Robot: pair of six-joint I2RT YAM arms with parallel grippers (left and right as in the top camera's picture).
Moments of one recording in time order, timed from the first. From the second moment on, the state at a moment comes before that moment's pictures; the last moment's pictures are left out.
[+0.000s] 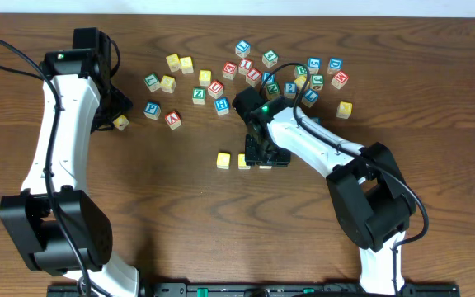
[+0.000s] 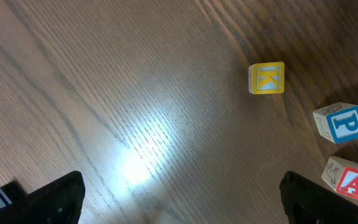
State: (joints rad) left arm 0.08 1.79 1.63 -1.30 -0.33 -0.75; right arm 0.62 2.09 1.50 -0.98 0.00 0.69
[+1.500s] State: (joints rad) left arm 0.08 1.79 1.63 -1.30 -0.33 -0.75; right arm -0.03 2.10 1.92 -1.12 0.01 0.51
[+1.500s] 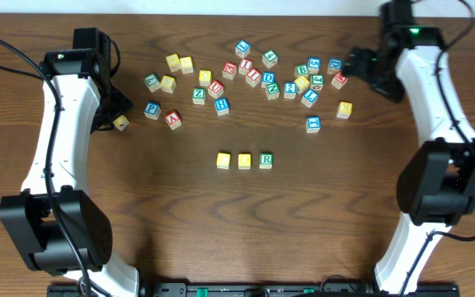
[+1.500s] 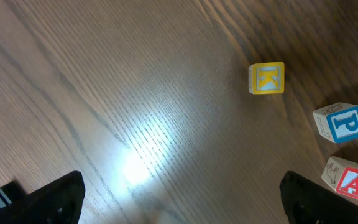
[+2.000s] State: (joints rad) left arm 0.08 1.79 1.63 -1.30 -0.33 -0.75; right arm 0.06 2.10 1.92 -0.86 -0.05 0.51
